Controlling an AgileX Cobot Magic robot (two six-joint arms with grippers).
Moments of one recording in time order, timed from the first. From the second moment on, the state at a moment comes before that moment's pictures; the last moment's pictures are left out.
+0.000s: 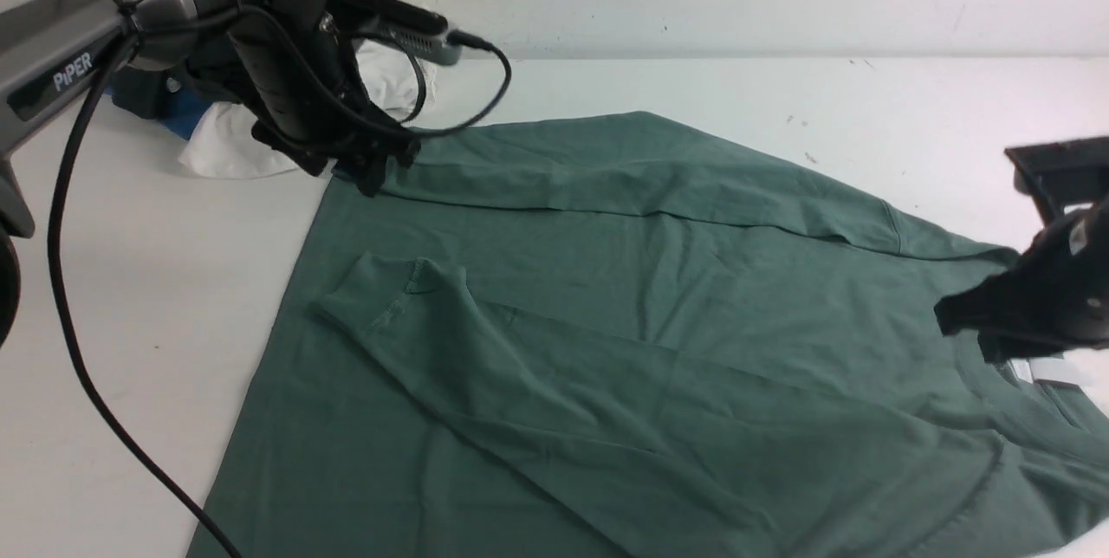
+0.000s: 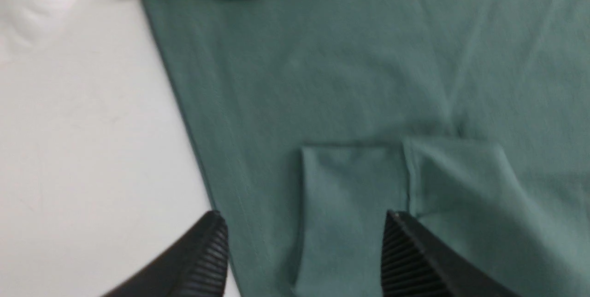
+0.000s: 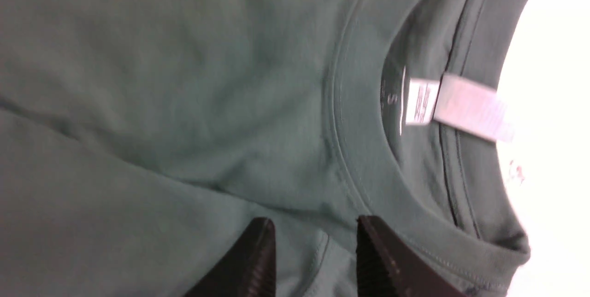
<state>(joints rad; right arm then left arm) 0.16 1.53 -1.06 -0.18 0.88 0.19 -0.21 2.10 -1.93 0.03 1.09 0.08</state>
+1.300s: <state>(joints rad) 0.22 1.51 -1.15 -0.12 0.87 0.12 -0.16 2.49 -2.15 -0.12 0.73 0.36</state>
